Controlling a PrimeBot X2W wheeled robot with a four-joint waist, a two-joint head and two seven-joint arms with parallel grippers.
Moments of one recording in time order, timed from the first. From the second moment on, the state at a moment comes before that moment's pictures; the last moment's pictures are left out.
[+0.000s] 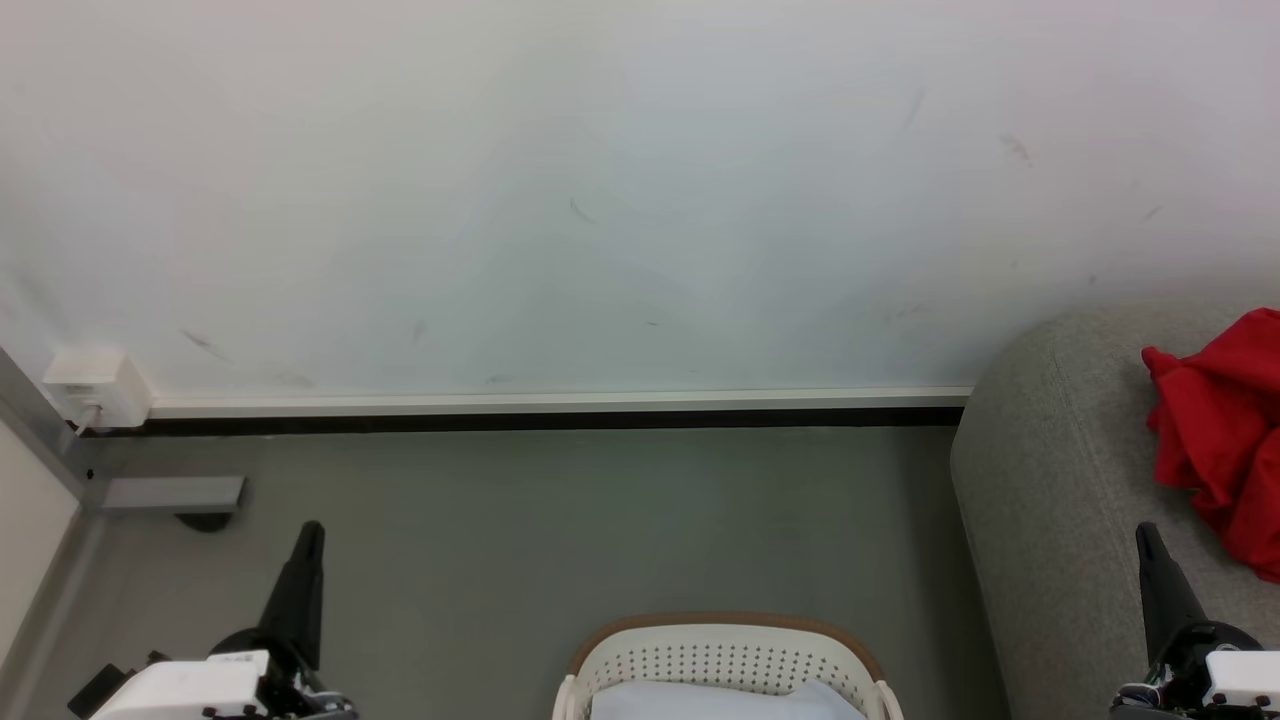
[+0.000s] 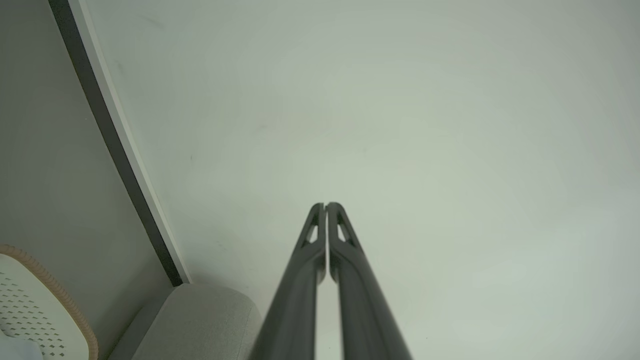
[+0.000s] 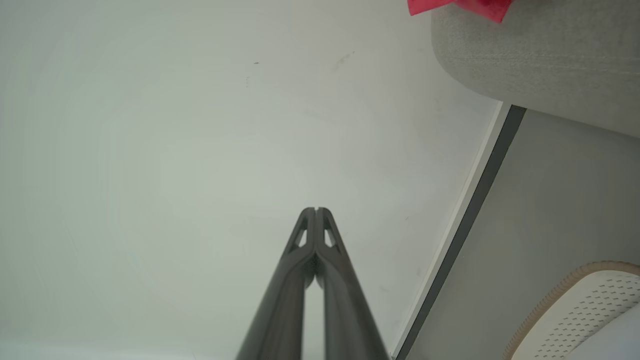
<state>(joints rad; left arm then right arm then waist) -0.10 0.05 0.11 0.20 -1.61 -0.08 0.11 -0.12 -0.07 -0.09 0.26 1.63 0.13 0.10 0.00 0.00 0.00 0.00</state>
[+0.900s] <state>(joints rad) -0.10 0.05 0.11 0.20 -1.61 -0.08 0.11 -0.12 -0.07 -0.08 0.26 1.64 0.13 0.09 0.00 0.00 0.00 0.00</state>
